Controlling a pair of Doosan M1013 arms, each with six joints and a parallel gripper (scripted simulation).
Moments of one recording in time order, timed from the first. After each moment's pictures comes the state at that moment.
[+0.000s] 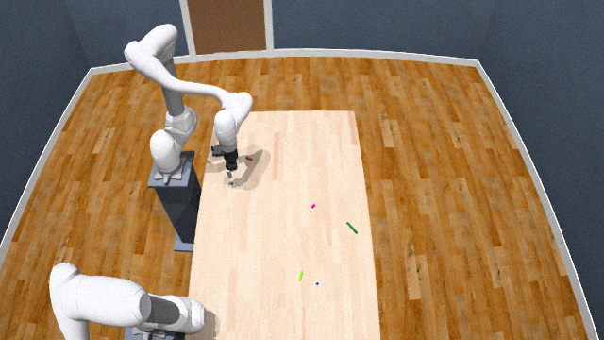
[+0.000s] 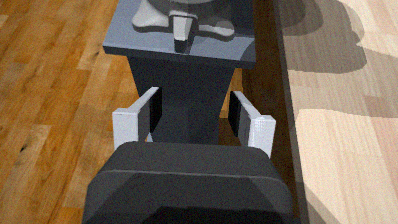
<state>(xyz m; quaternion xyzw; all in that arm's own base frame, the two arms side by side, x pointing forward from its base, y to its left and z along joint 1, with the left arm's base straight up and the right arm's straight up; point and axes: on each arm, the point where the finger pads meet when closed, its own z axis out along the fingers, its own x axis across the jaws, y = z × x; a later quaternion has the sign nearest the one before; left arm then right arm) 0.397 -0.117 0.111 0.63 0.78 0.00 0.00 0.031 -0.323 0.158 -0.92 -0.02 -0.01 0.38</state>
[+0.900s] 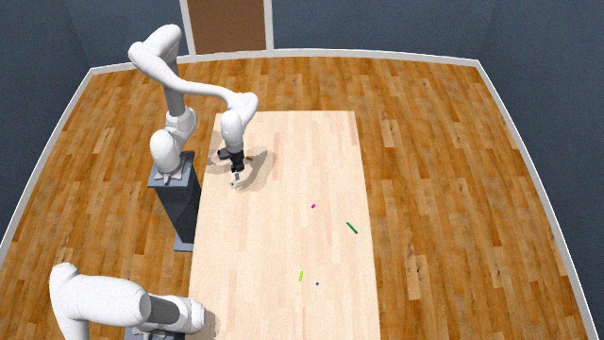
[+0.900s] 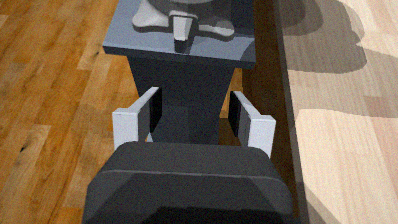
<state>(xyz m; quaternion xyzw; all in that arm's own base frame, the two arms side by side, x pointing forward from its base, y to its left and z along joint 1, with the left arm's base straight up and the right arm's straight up) 0.431 -0.135 0.117 0.52 0.85 -0.01 0.00 0.031 -0.323 0.158 -0.92 -0.02 -0.01 0.38</state>
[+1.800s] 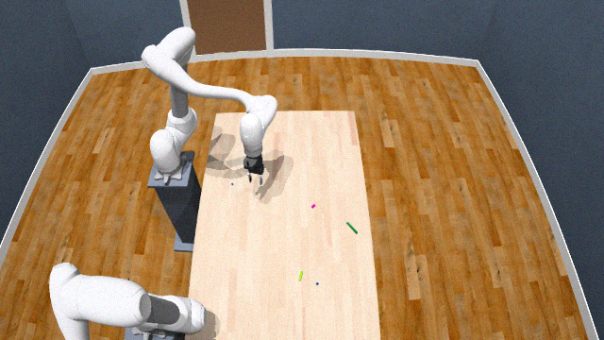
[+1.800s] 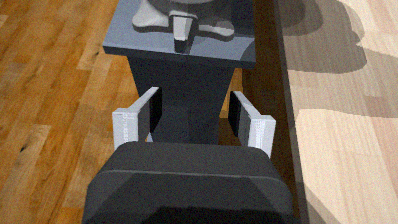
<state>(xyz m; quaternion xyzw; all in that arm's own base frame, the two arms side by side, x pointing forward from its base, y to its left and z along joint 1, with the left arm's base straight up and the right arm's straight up) 0.543 -0.185 0.127 0.12 0.99 -0.01 0.00 0.031 -0.323 0.158 -0.92 -0.02 -0.01 0.38</state>
